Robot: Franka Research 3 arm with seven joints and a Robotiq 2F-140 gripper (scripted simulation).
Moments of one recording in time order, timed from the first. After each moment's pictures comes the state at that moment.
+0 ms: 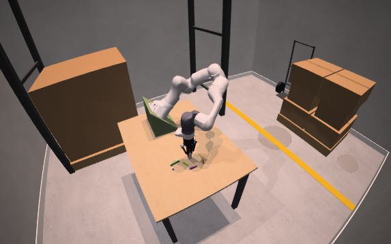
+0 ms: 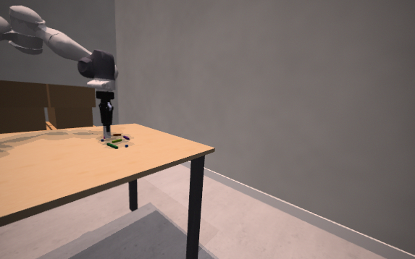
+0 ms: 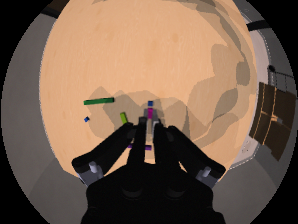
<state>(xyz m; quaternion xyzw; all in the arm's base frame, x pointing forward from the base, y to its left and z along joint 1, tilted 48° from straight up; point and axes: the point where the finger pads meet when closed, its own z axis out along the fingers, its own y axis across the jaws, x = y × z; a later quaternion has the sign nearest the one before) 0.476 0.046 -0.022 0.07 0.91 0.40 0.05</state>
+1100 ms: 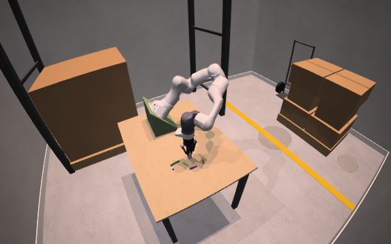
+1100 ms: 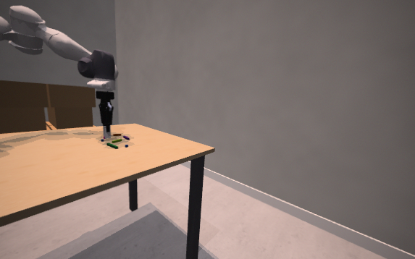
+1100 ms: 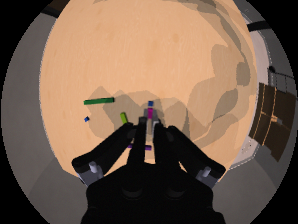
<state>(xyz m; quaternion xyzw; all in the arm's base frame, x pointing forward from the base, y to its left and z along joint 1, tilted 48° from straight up) 0.476 0.046 -0.023 0.07 0.91 0.40 0.05</state>
